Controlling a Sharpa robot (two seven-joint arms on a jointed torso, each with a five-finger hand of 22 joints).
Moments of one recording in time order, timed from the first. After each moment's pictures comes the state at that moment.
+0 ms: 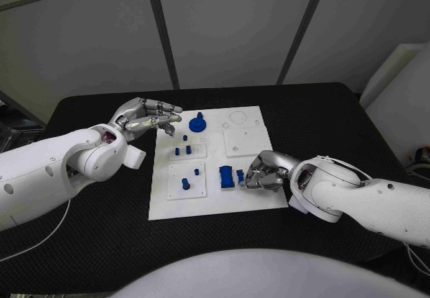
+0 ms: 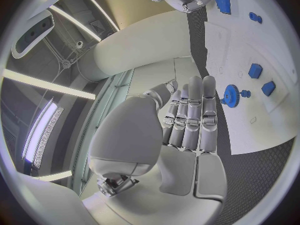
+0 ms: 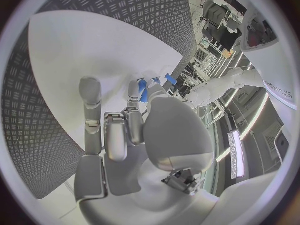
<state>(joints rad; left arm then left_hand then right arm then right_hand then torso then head) 1.05 -0.91 0.10 1.48 -0.33 -0.13 0.27 1.41 -0.09 0.41 -0.06 0.17 0.94 0.21 0.15 0.08 0.99 0.14 0.33 0.16 1.08 0.05 0.88 0.51 0.19 1.05 0.14 0.33 1.22 0.83 -0.96 0.12 1.82 -1.35 -0.25 -0.38 1.26 -0.05 -0.02 0.26 0.32 1.12 0.03 0.34 0.50 1.46 -0.04 1.35 1.31 1.47 -0.09 1.53 1.31 0.14 1.27 0.02 0.99 0.77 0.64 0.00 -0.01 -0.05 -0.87</state>
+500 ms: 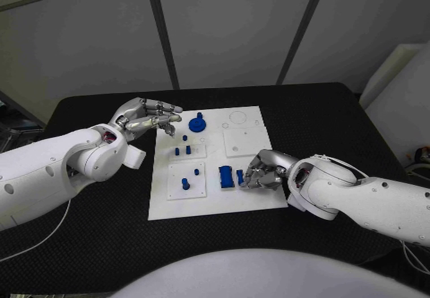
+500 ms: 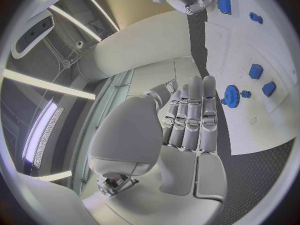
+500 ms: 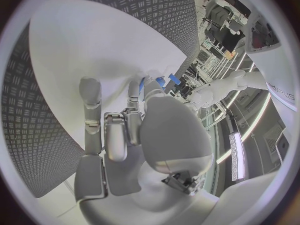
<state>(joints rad) 1.05 -0.90 0.10 1.48 -0.33 -0.13 0.27 1.41 -0.09 0.41 -0.06 0.17 0.94 0.21 0.15 0.08 0.98 0.14 0.33 0.16 1.08 0.05 0.88 0.51 0.19 1.05 0.14 0.33 1.22 0.84 -0.93 0.13 1.79 -1.38 -0.24 -0.39 1.37 -0.03 -0.01 0.18 0.18 1.12 0.03 0.34 0.51 1.47 -0.04 1.35 1.31 1.47 -0.09 1.53 1.31 0.14 1.27 0.02 0.99 0.77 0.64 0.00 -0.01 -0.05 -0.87</state>
